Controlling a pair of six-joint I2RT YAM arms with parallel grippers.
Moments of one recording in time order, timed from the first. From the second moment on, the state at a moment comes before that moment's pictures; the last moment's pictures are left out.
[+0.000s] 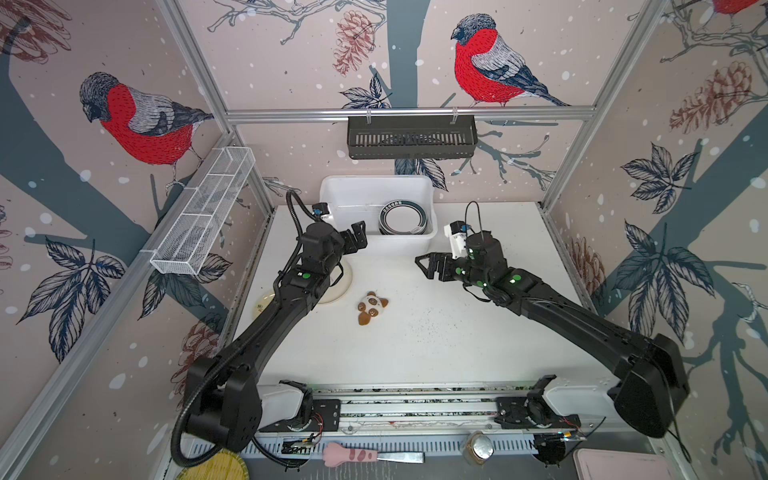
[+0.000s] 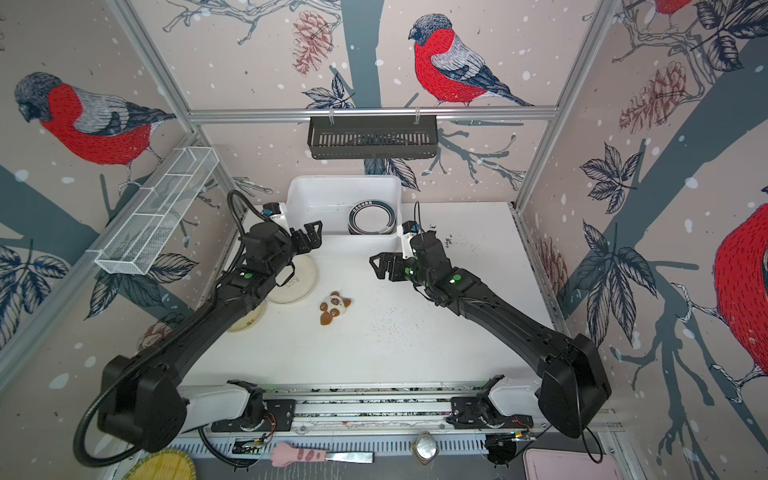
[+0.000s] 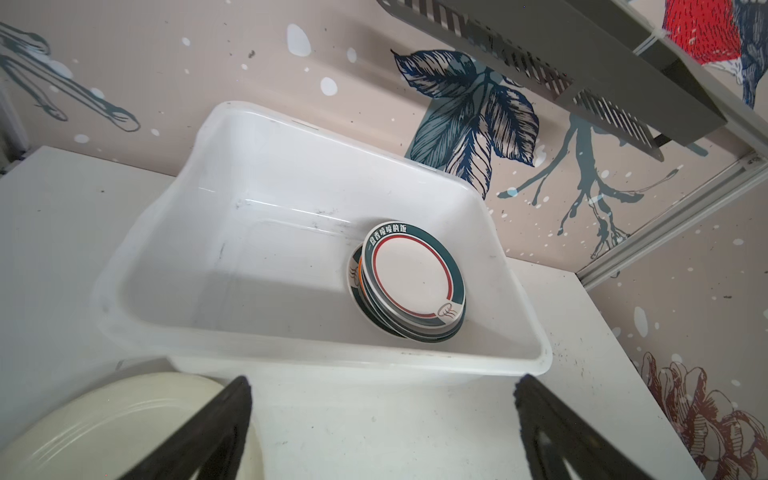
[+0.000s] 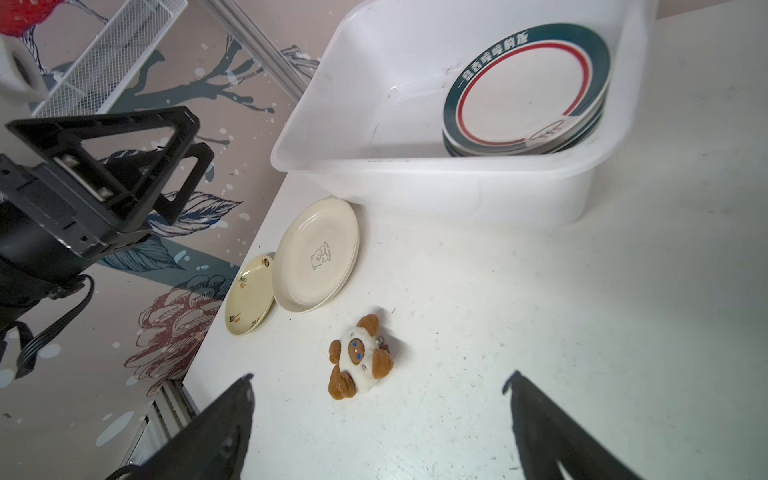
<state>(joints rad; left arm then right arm) -0.31 1.21 0.89 0.05 -0.05 -0.46 0.70 1.35 1.03 -0.18 -0.19 0.55</state>
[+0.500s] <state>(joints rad) -0.31 0.70 0.54 -0.13 -0.19 -0.58 0.89 1.86 1.30 -0.07 -0.17 0.58</state>
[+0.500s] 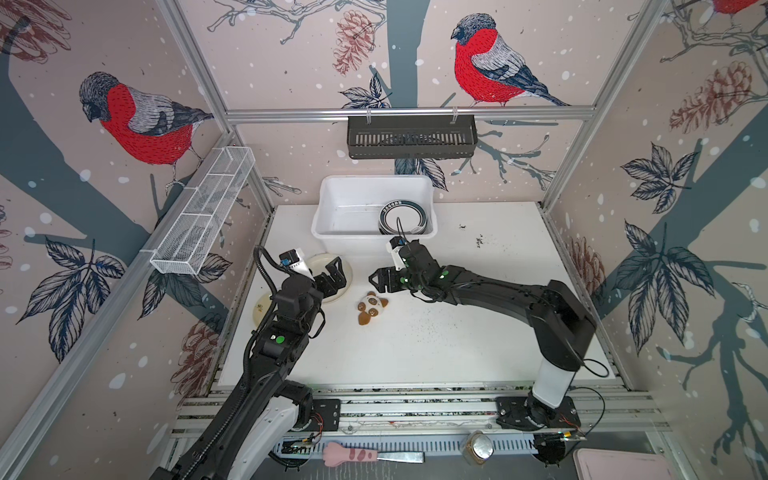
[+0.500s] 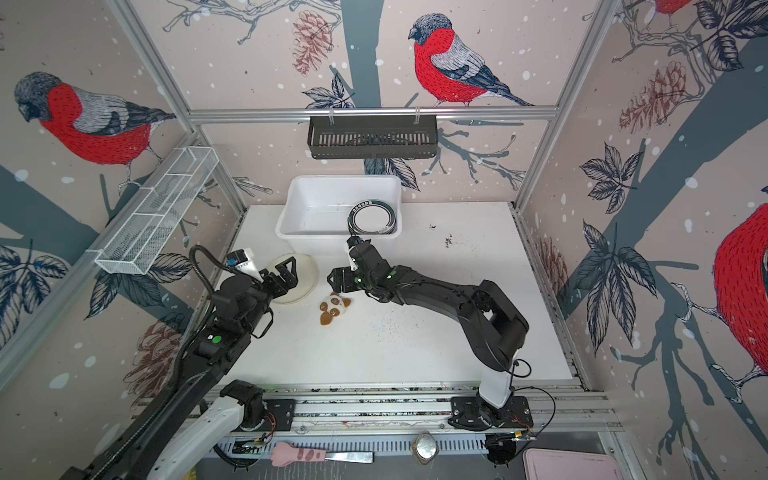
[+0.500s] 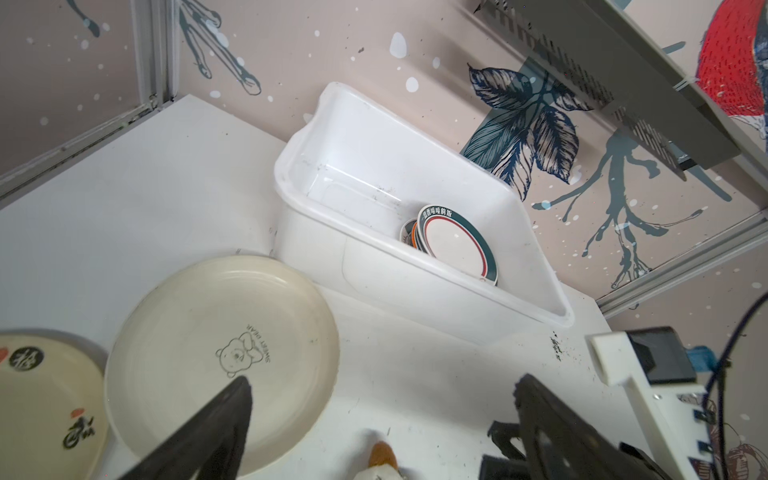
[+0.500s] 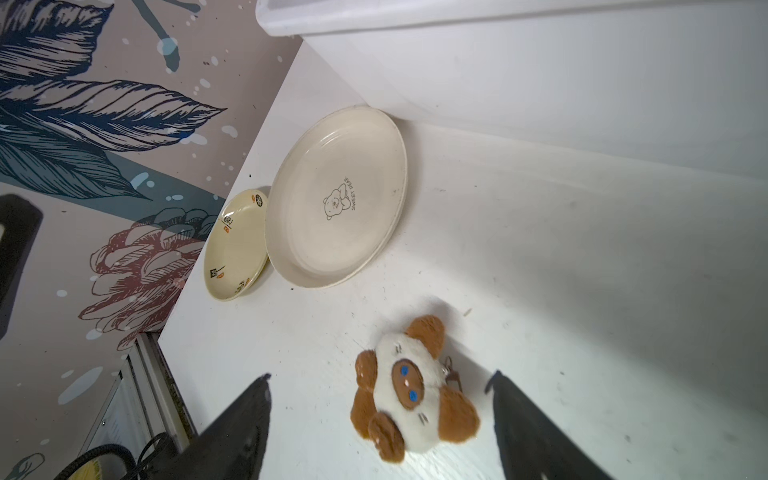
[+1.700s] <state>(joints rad) -0.30 0.68 0.55 -0.26 -0.16 -0.59 0.90 2.47 1.88 -0.10 -0.14 0.59</state>
